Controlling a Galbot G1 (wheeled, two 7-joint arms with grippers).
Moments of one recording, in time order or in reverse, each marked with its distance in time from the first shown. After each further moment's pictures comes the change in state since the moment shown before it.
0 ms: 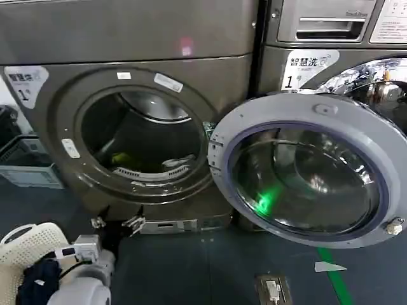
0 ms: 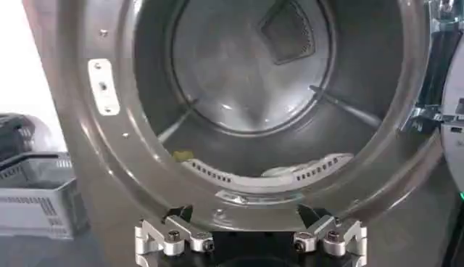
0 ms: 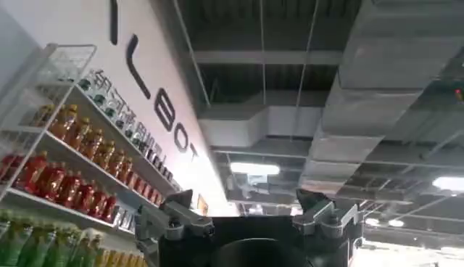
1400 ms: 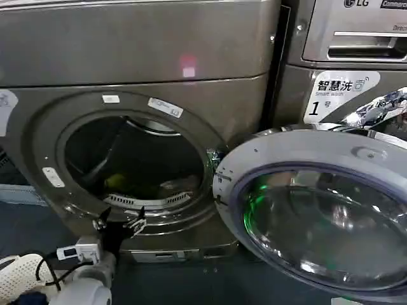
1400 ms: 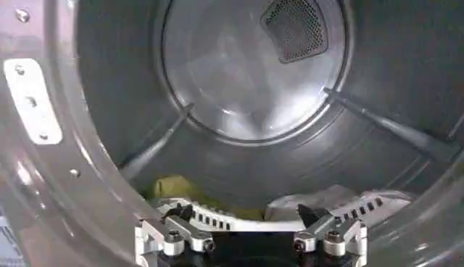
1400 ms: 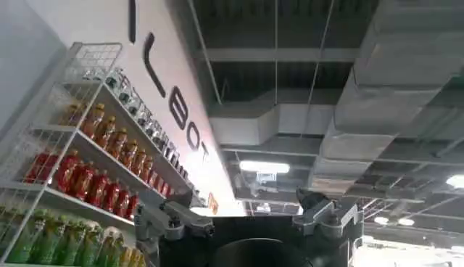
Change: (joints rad) left arm 0.005 0.001 0.003 0.005 0.004 0.000 0.005; right arm 0.005 0.018 -0.015 0.009 -0.006 0.007 -0.005
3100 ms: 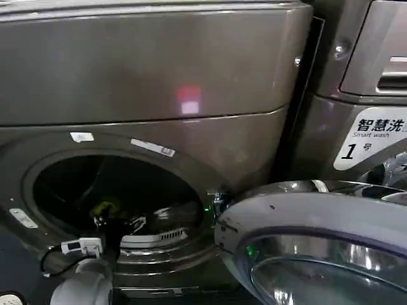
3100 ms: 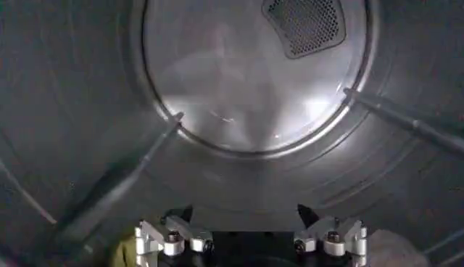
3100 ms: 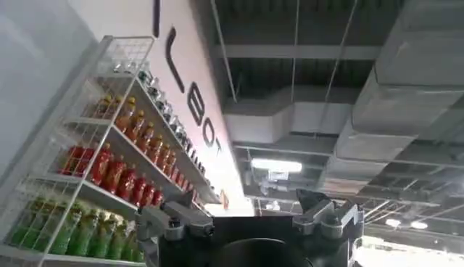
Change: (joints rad) left arm -0.061 0.011 -0.012 0.065 0.070 0.000 0.058; right arm 0.010 0.028 -0.025 0.018 -0.019 0.010 -0.034
